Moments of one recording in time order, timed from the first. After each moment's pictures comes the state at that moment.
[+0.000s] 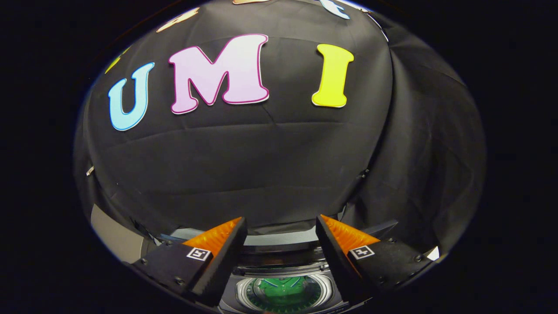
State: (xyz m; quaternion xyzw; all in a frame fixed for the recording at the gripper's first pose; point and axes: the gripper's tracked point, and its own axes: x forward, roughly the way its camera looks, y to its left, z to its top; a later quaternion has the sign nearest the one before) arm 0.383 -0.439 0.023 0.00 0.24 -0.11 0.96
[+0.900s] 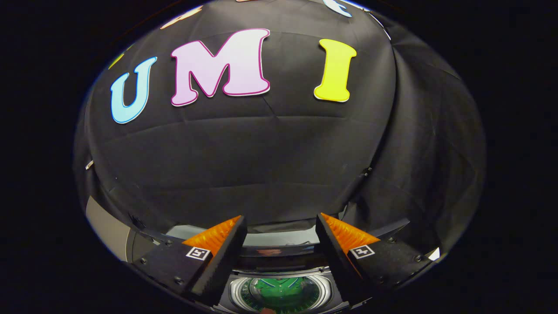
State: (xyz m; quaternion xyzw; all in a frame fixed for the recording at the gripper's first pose) arm 0.378 -0.439 0.002 -0.01 0.24 -0.10 0.97
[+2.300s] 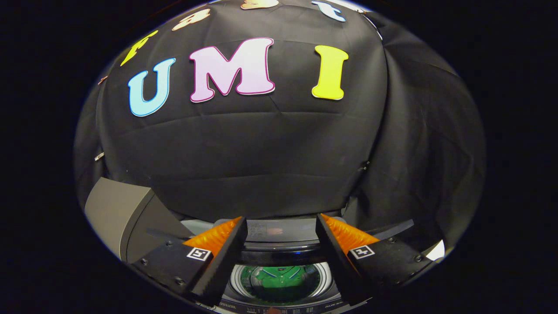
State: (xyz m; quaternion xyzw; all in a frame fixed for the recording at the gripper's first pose) arm 0.282 -0.426 -0.018 -0.01 0.23 -0.08 0.97
